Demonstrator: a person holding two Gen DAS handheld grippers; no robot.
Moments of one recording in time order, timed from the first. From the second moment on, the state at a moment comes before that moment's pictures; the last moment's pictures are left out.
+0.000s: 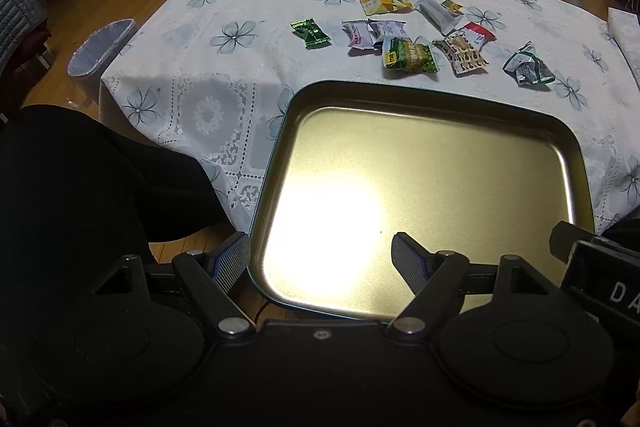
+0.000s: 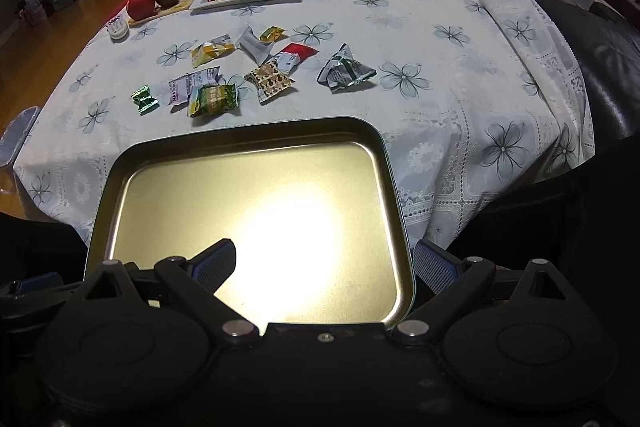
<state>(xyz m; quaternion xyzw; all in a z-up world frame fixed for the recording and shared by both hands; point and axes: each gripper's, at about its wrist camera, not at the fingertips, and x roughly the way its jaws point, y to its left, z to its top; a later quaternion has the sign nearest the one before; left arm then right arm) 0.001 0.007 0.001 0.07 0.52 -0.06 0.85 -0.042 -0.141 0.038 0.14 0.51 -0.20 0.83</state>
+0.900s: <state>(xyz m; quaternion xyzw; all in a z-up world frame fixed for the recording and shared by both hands) 0.117 -0.008 0.025 0.08 0.52 -0.07 0.85 0.089 -0.212 0.042 0.08 0.55 -0.13 0.82</state>
